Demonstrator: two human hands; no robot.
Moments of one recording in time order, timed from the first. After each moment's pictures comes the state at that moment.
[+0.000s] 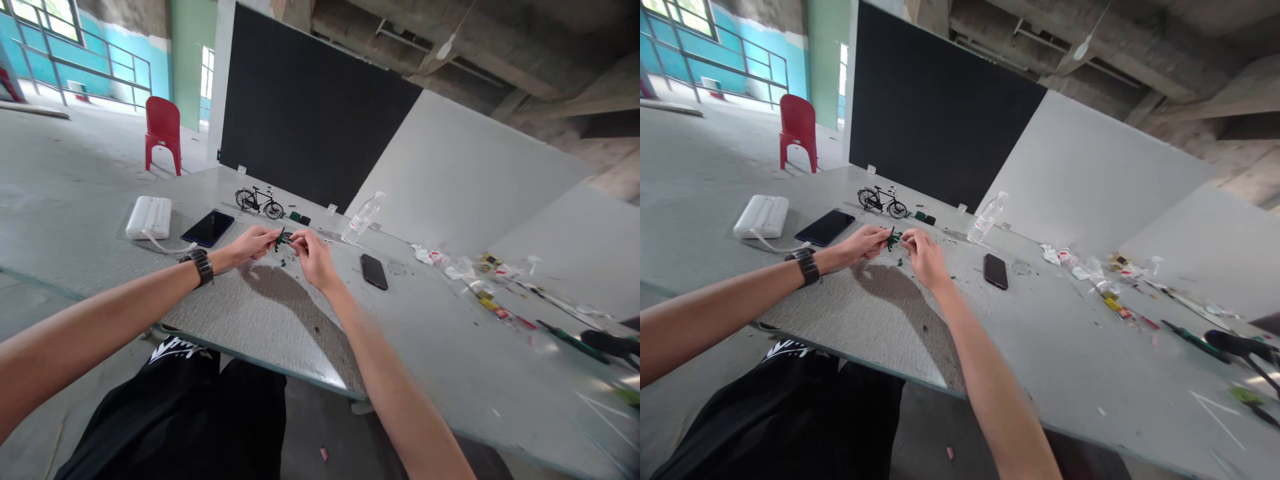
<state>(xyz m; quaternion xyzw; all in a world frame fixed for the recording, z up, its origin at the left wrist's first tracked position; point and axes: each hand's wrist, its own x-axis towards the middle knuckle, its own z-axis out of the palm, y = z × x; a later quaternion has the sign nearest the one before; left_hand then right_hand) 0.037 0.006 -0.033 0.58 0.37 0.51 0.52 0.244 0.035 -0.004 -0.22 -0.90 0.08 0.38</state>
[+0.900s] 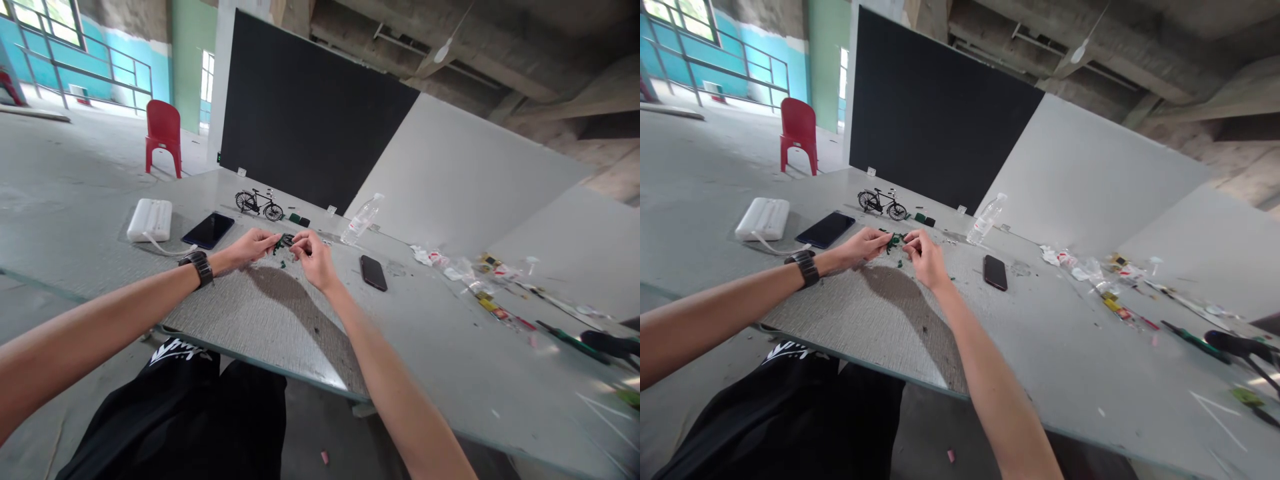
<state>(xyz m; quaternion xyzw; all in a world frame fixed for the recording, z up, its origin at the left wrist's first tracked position) 0.034 0.007 -0.036 0.64 0.41 0.49 0.42 0.243 0.039 -0.009 -0.23 -0.86 0.21 0.40</state>
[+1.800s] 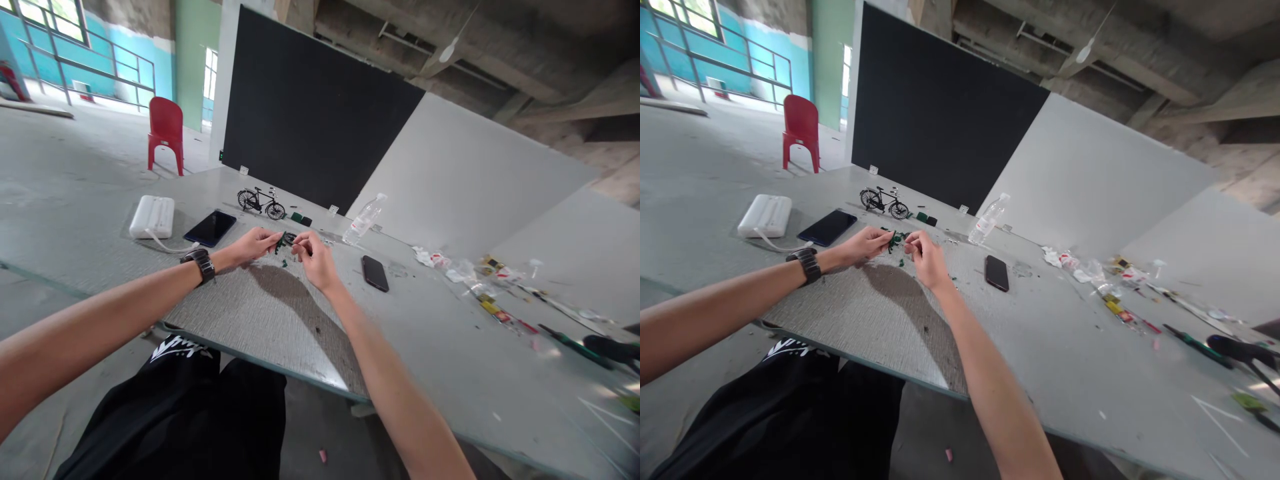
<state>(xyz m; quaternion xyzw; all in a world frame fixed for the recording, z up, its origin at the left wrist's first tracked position) 0.034 0.007 -0.036 0.65 0.43 0.48 0.40 0.243 0.037 -0.008 -0.25 -0.87 0.19 0.38</state>
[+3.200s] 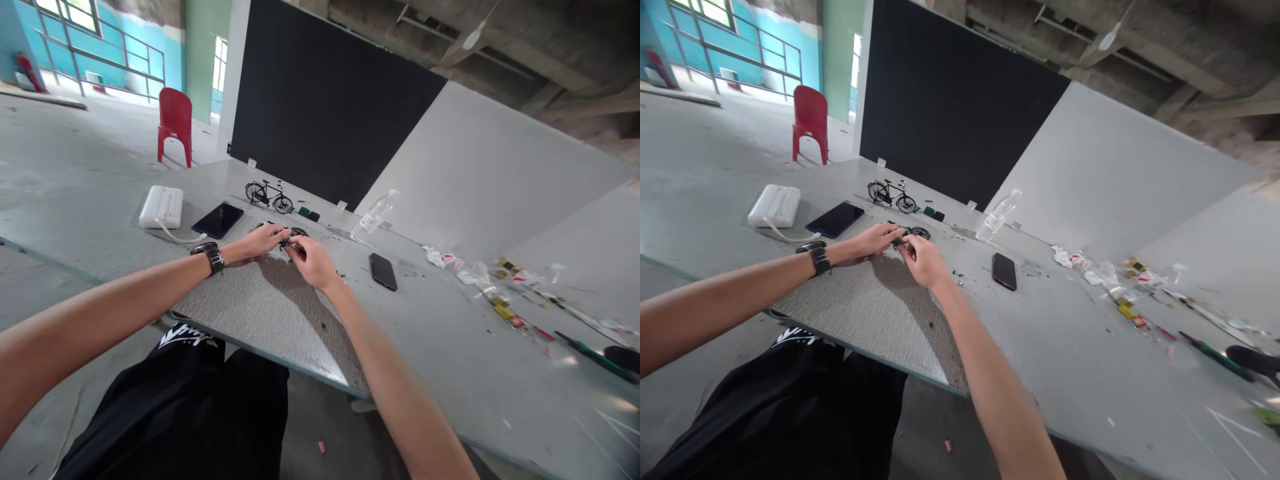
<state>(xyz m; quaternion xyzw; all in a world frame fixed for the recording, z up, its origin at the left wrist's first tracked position) 0.038 0.005 -0.027 0.69 0.52 0.42 0.28 0.230 0.028 -0.011 -0.25 -0.92 0.09 0.28</state>
